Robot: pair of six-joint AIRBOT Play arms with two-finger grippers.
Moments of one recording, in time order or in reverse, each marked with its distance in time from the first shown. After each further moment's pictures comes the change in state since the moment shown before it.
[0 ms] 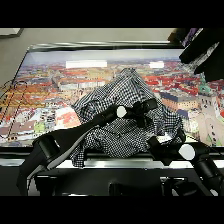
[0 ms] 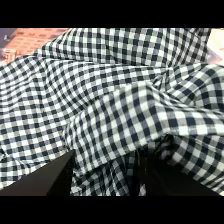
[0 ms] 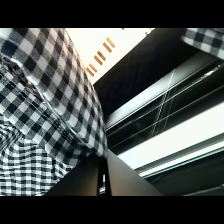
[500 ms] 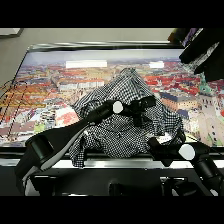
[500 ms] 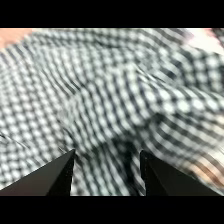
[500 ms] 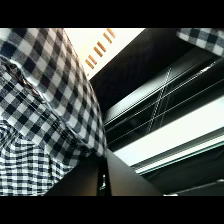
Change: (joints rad) left arm 0.026 0.059 -0.004 0.060 -0.112 -0.027; right arm 0.000 0.000 0.000 0.000 0.022 0.000
